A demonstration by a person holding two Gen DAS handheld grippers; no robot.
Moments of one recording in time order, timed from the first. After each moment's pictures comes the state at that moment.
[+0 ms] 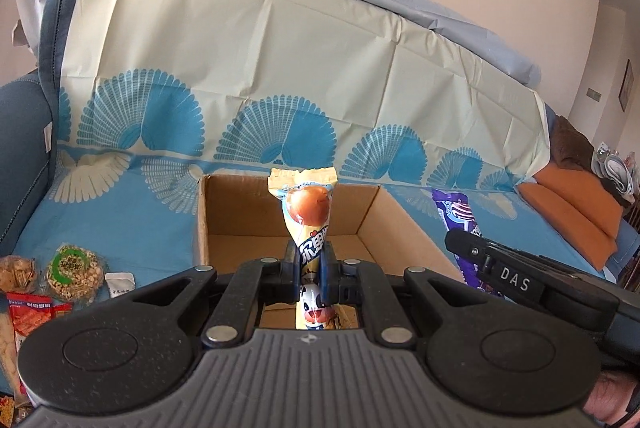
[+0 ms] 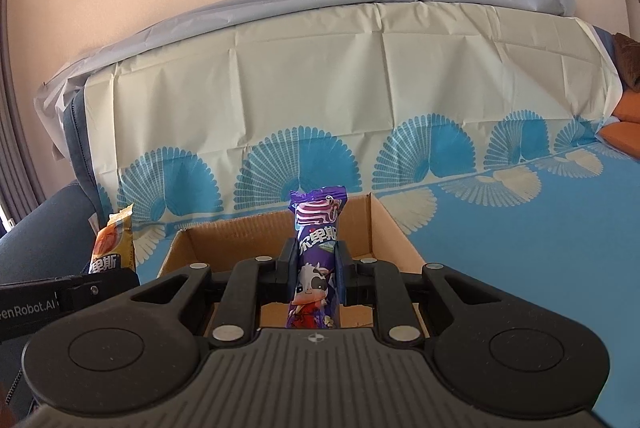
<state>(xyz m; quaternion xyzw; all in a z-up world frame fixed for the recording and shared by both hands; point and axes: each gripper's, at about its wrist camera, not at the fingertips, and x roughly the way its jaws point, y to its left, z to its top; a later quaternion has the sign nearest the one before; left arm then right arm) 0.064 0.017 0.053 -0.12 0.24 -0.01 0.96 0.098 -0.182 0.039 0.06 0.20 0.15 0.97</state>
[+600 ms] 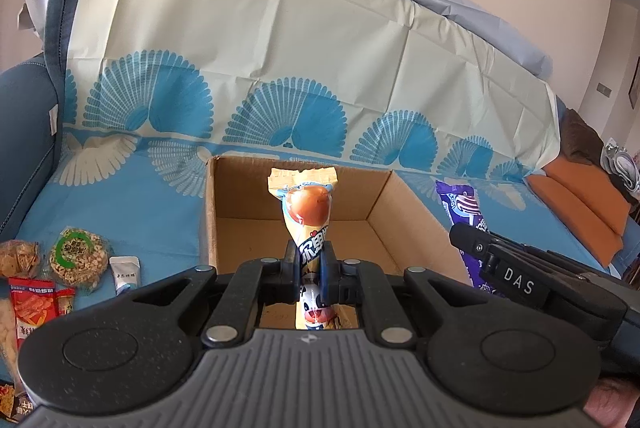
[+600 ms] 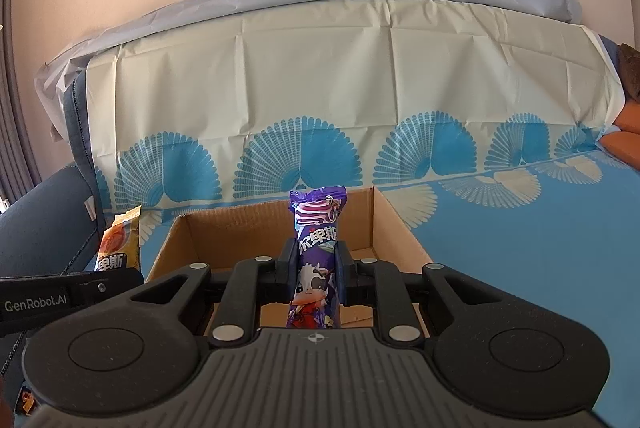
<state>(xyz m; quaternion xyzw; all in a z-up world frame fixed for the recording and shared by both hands) 0.069 0.016 0.049 -0.12 0.26 0.00 0.96 0.101 -0.173 0.037 0.04 0.20 0.15 0.97</state>
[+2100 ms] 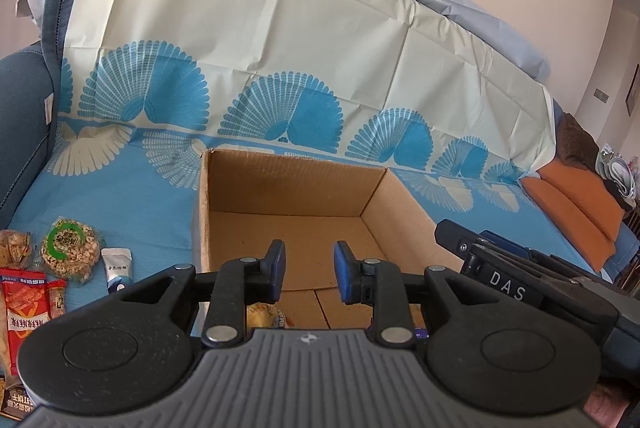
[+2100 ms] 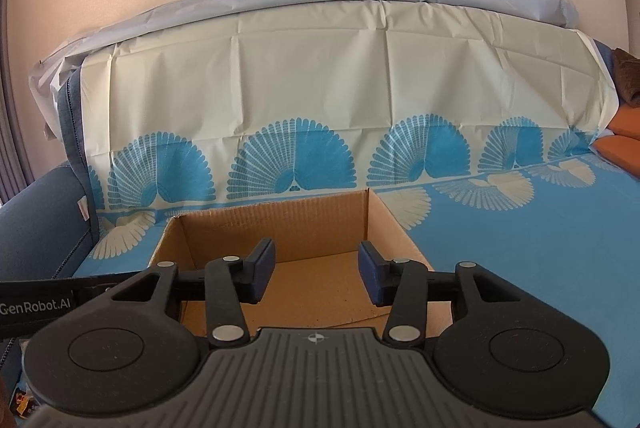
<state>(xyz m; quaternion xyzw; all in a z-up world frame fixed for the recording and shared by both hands) 0.069 0.013 0.048 -0.14 0.27 0.00 0.95 0.100 -0.171 0.036 0.03 0.20 0.14 0.97</state>
